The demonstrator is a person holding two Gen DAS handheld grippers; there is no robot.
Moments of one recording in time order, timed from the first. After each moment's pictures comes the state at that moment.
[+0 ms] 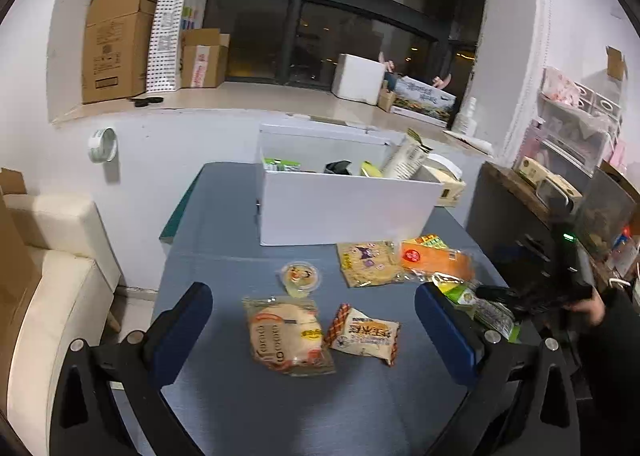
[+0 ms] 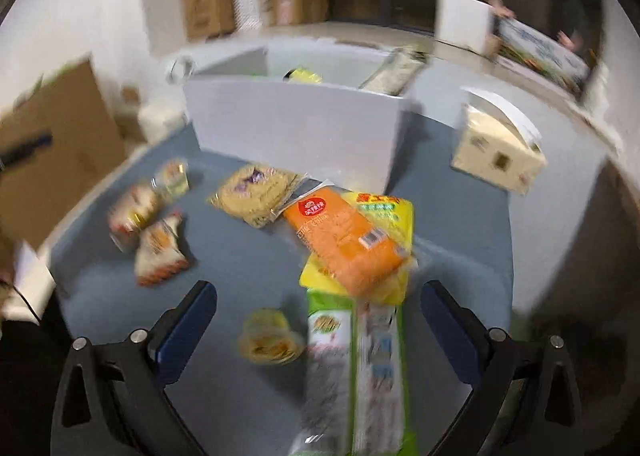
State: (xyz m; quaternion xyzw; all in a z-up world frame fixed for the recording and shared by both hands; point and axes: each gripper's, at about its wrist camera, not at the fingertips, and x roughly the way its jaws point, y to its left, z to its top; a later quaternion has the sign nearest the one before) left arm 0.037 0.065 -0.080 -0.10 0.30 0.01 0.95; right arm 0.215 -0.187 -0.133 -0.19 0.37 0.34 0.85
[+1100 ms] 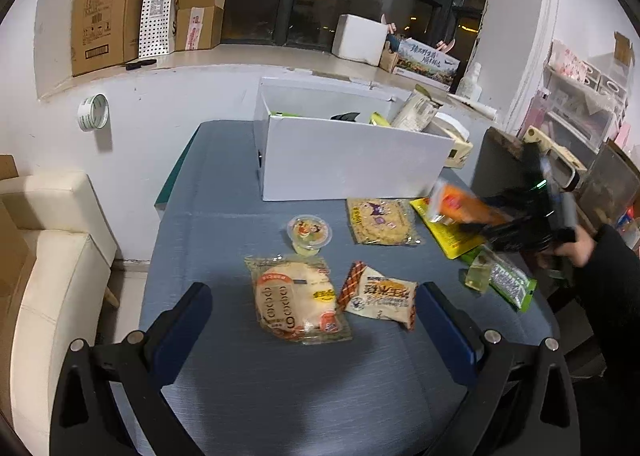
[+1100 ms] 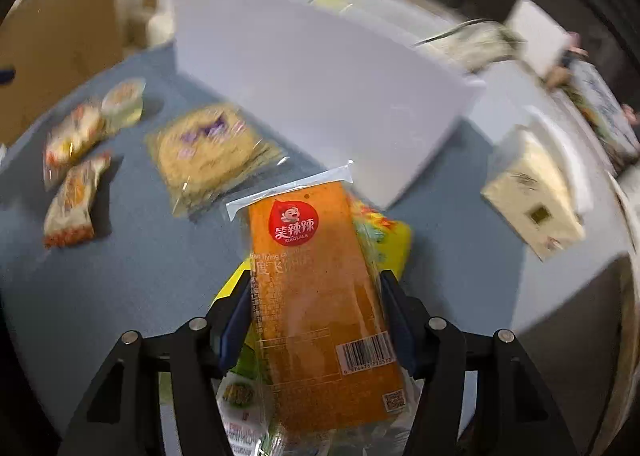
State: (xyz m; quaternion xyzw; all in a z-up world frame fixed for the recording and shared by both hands) left arm 0.048 0.077 -0.112 -0.10 0.36 0.00 0.93; right arm 0.271 -0.163 -0.165 -0.31 0.38 0.33 0.80
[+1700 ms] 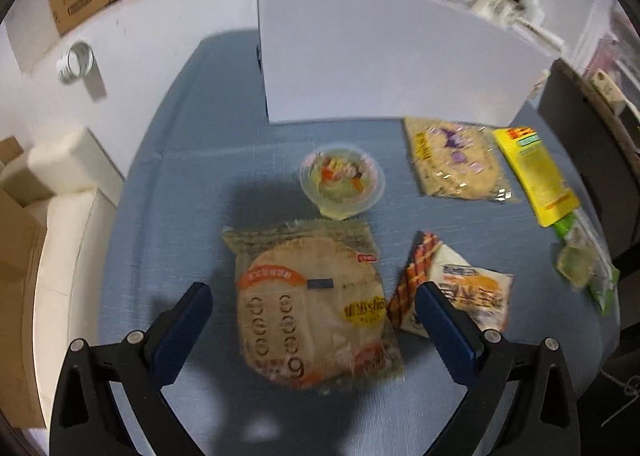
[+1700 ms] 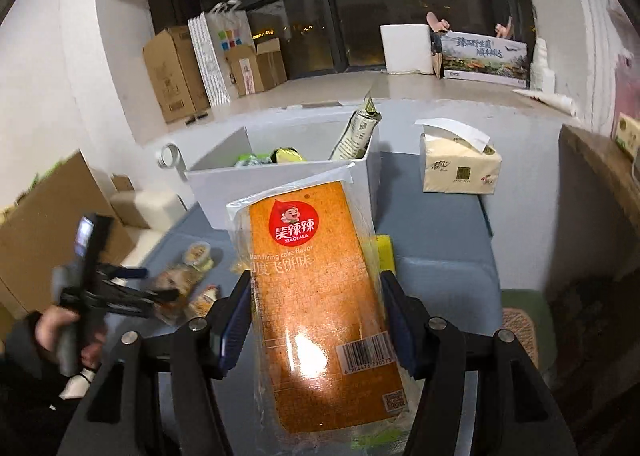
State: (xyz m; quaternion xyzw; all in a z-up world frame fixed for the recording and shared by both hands) left arm 0.146 0.063 -0.195 -0.08 0.51 0.07 0.85; right arm 0.166 -0.224 -0.076 -0.01 0.32 0.30 0.90
